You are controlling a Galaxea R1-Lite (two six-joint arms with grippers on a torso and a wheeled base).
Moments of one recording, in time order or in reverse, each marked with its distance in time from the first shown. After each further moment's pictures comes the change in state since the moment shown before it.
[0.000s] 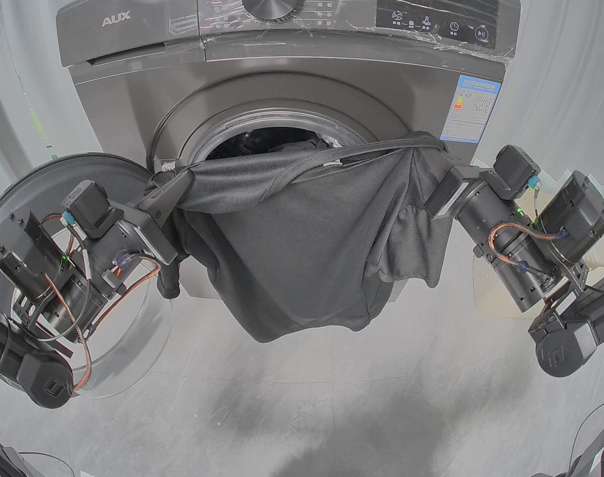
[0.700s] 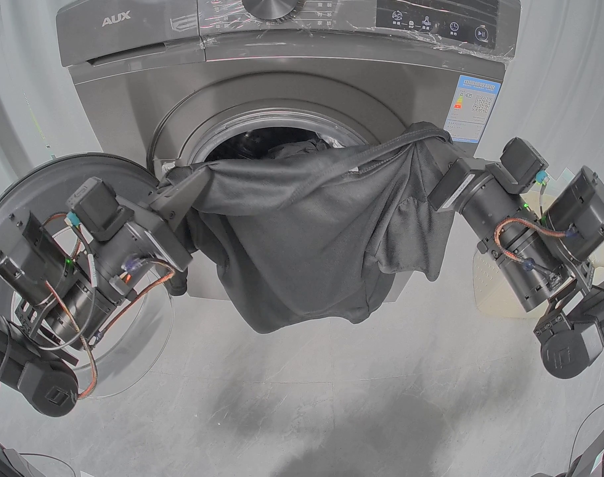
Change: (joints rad) left arm -0.077 -0.016 -0.009 0.000 0.001 0.010; right arm 0.021 -0.026 -0.007 0.006 -0.024 0.011
